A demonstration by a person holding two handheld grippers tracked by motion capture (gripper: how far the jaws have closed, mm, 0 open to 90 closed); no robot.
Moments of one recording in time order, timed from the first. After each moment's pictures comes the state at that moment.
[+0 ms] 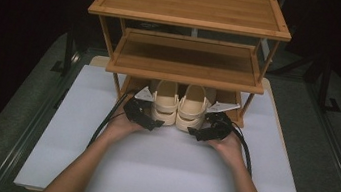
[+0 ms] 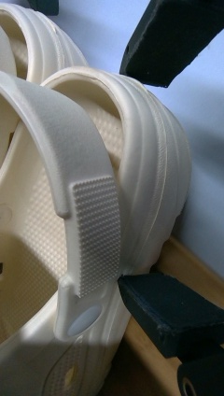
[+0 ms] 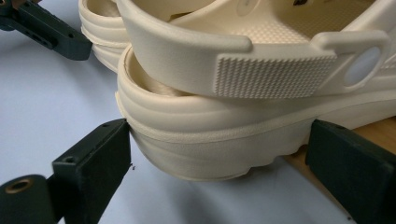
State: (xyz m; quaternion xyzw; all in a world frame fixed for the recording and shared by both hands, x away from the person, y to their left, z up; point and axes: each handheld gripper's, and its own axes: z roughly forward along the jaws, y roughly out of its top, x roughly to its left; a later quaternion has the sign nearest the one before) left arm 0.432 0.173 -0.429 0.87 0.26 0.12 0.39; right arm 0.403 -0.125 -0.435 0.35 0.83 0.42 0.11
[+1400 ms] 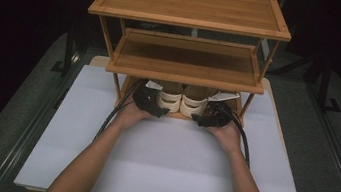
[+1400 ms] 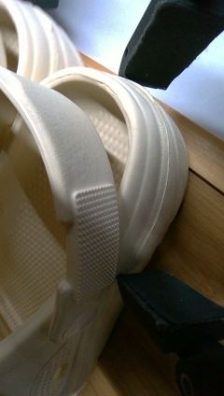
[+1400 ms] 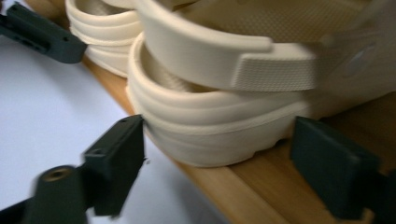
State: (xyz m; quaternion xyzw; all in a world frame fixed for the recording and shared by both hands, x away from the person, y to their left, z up) left arm 0.479 0.154 -0.435 0.87 0.28 0.14 0.38; right arm 0.447 -0.128 -0.441 0.38 0.82 0.40 0.15
